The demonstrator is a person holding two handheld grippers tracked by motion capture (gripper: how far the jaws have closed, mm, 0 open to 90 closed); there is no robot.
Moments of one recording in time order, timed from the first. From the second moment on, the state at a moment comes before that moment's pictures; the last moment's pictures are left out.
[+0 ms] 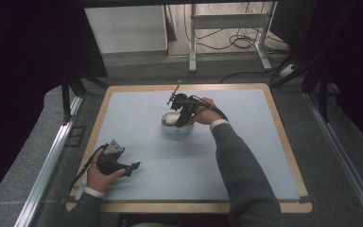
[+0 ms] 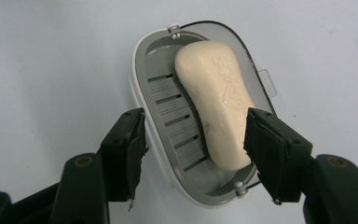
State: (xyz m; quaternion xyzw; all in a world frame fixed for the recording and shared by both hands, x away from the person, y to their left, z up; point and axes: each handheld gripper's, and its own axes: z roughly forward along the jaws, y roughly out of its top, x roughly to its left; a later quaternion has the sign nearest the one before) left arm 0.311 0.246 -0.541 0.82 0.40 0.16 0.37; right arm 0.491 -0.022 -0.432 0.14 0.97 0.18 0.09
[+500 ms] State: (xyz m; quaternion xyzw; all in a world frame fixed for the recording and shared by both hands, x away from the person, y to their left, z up) left arm 0.311 0.246 -0.540 0.82 0.41 0.16 0.37; right arm 0.475 -0.058 -0.418 0.17 0.95 0.24 0.09
